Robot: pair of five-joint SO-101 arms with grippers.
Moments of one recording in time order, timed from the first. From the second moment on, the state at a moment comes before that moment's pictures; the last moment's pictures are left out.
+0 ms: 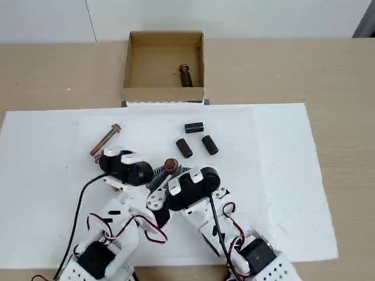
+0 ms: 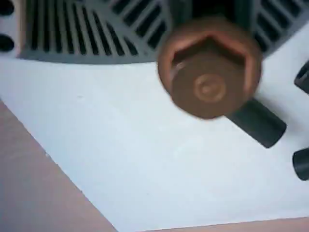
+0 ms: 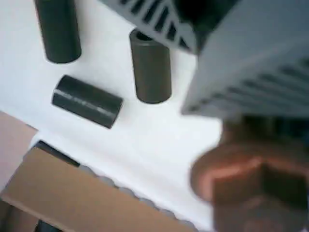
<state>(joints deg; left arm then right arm) 33.8 -103.9 92.4 43.3 25.1 -41.5 -102.5 95.6 34.7 9.4</state>
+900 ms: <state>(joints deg) 29.7 -103.6 94.0 39.5 17.6 -41.6 -102.7 95.6 34.5 9.4</state>
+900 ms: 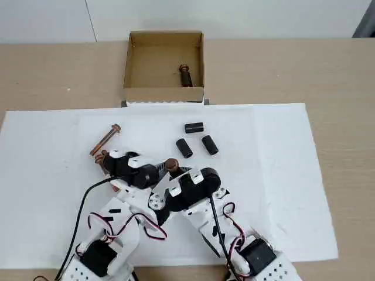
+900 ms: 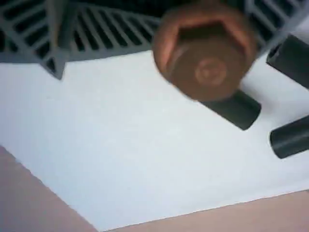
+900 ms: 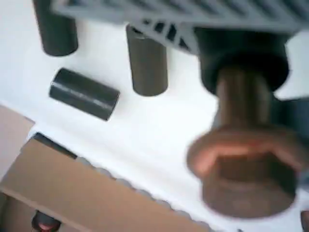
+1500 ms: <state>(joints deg) 24.8 -103.3 88.5 39.6 16.0 -41.8 -102.8 95.6 35.3 9.5</state>
